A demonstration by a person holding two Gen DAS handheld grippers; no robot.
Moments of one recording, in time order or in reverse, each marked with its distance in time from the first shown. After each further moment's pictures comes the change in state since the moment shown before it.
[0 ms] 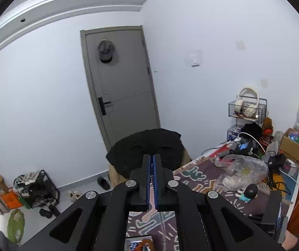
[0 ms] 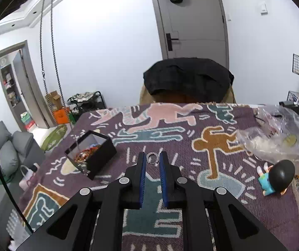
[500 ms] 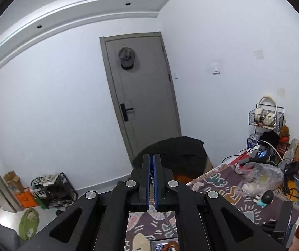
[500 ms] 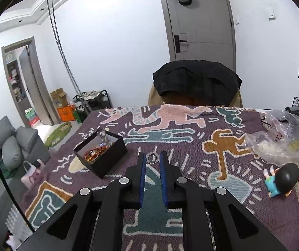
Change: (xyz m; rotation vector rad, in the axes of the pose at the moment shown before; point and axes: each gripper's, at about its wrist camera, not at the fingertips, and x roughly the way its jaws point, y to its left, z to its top) left arm -0.025 0.038 0.025 0.002 -0.028 0.128; right arm 0.003 0.018 -0.002 -0.027 0.004 0.024
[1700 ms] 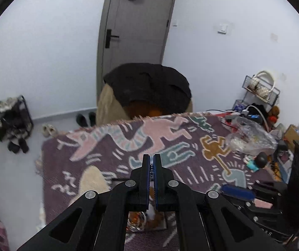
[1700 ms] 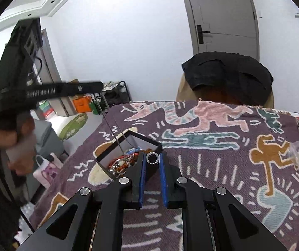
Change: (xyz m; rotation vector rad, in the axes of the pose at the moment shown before) left arm 0.123 0.032 -0.219 -0.310 0.352 -0.283; right arm 0.077 0.072 0.024 -0.032 0.071 0.129
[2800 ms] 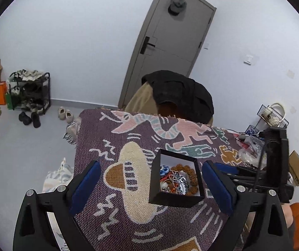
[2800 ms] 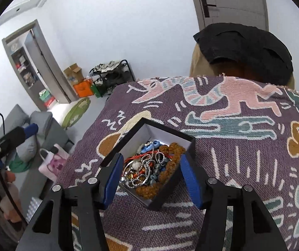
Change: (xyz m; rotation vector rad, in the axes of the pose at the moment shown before) left arm -0.061 0.086 -0.082 -0.223 -0.132 0.076; right arm 0.079 0.024 0.006 0.076 0.161 0.025
